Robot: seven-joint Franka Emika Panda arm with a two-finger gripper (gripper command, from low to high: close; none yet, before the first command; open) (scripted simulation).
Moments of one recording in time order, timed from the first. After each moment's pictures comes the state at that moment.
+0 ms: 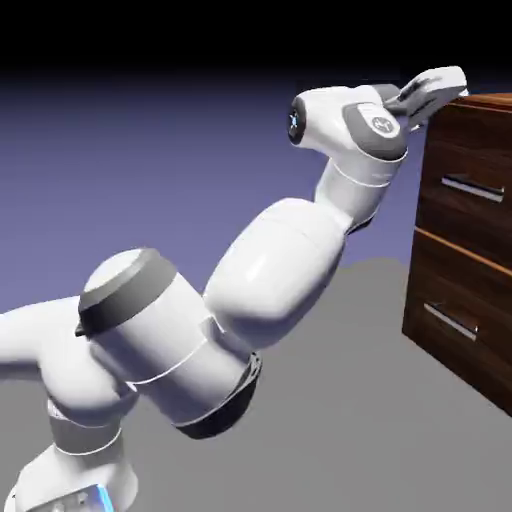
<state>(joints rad) 1.72 -1.33 -1.15 -1.95 -2.35 2.51 -2.05</state>
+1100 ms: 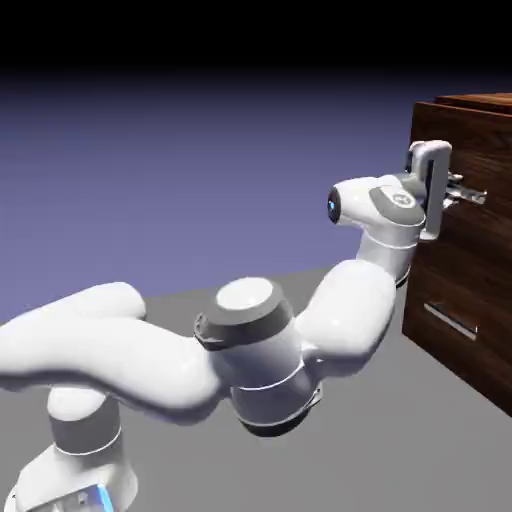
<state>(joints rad) 1.99 -1.48 -1.36 -1.90 -2.82 2.36 -2.59</state>
